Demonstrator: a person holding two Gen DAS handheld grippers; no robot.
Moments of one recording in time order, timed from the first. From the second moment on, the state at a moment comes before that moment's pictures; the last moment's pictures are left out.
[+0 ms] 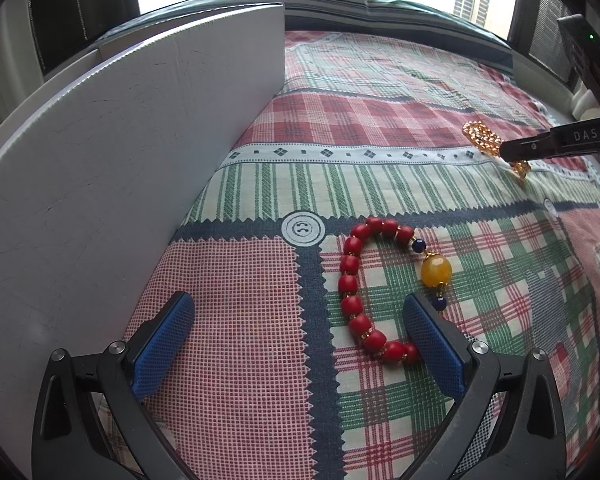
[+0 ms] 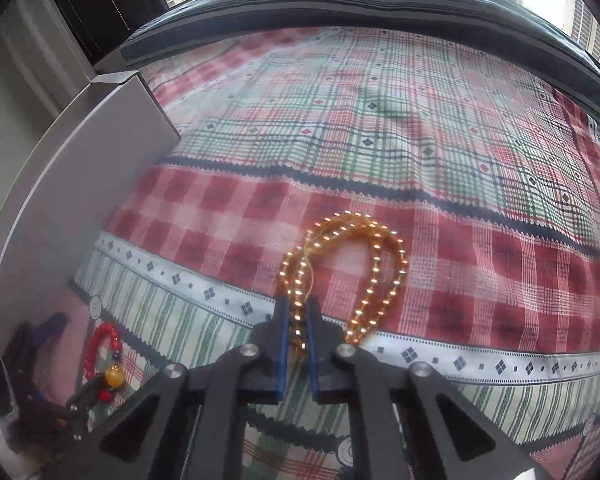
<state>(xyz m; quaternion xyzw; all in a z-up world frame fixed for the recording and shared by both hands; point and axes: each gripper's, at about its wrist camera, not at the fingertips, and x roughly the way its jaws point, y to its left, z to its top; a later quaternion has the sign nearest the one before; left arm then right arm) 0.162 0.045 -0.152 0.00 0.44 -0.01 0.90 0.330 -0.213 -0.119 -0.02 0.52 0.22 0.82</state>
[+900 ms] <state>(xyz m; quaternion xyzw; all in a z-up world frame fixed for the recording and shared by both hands) 0.173 -0.041 -0.136 0.14 0.46 -0.09 0.87 0.143 -0.271 -0.110 0.18 0.45 0.27 0.83</state>
